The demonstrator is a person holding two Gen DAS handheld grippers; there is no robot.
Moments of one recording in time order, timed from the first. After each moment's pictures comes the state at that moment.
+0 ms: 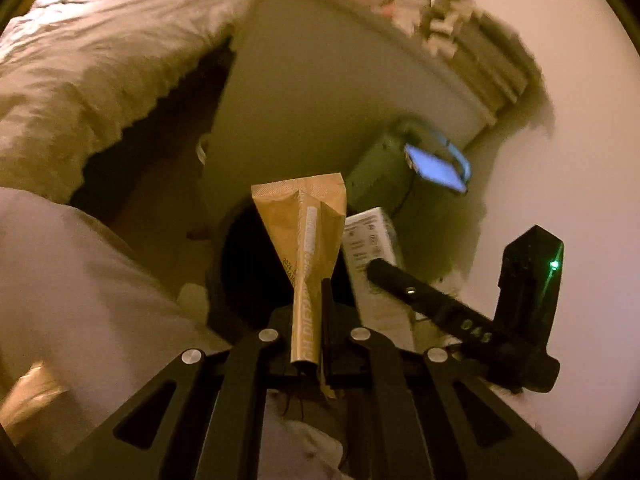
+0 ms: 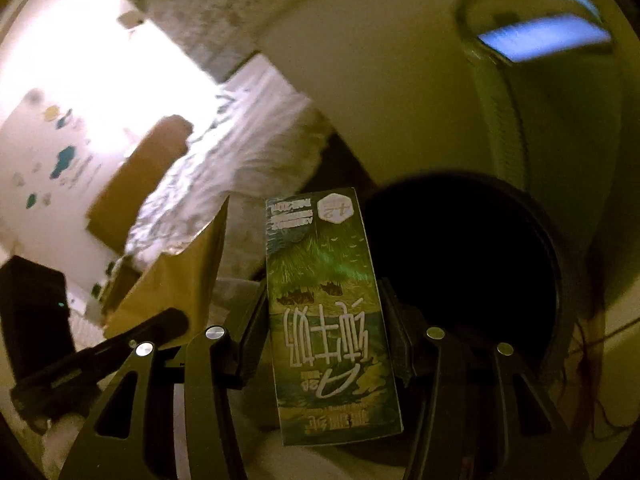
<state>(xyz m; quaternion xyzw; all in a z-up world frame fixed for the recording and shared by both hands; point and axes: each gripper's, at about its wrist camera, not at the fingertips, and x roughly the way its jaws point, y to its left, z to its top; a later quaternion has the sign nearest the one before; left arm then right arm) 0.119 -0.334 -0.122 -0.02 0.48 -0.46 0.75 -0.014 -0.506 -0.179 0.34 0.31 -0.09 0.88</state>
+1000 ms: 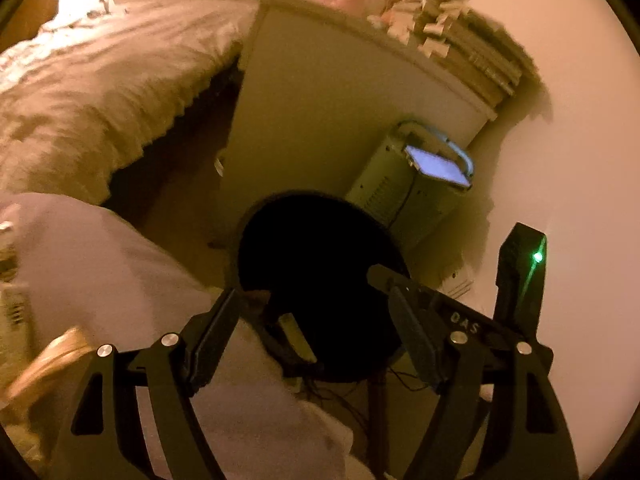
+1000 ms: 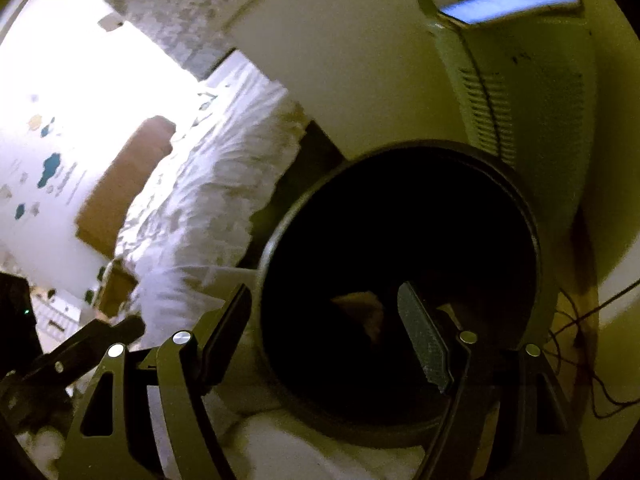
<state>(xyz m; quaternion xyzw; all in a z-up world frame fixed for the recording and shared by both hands) 0.090 -0.301 -0.087 0.00 0.43 -0.44 0.79 -0.007 -0.484 -0.158 0.34 0.31 -0.09 0.88</state>
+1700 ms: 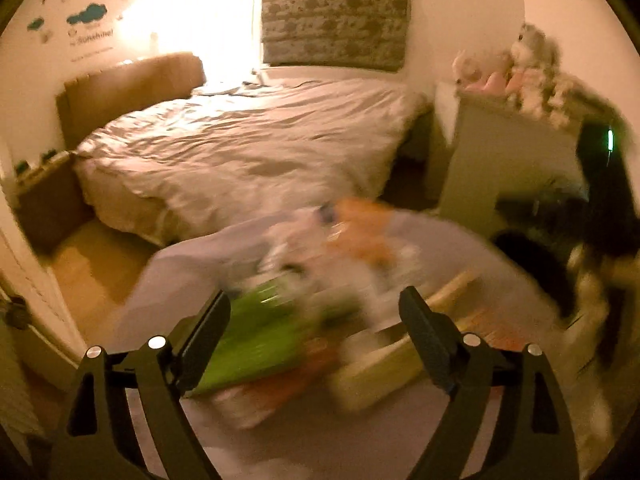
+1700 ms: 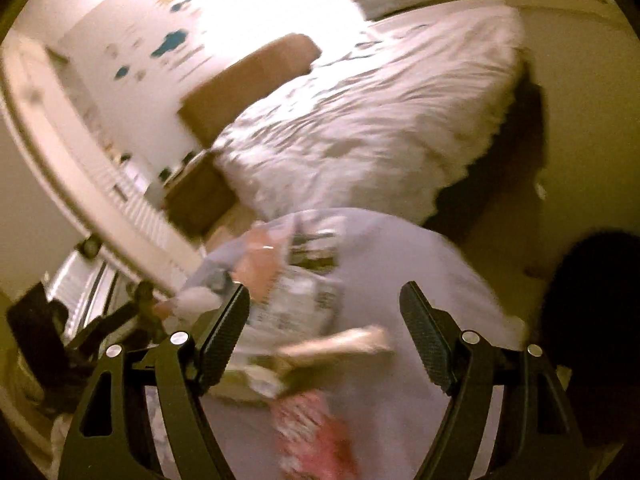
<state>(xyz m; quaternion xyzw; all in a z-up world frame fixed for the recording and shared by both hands) 0.101 -0.017 -0.067 0.06 0.32 -0.19 0.93 0.116 -0.251 -0.066 0.16 0.36 0.15 0.91</state>
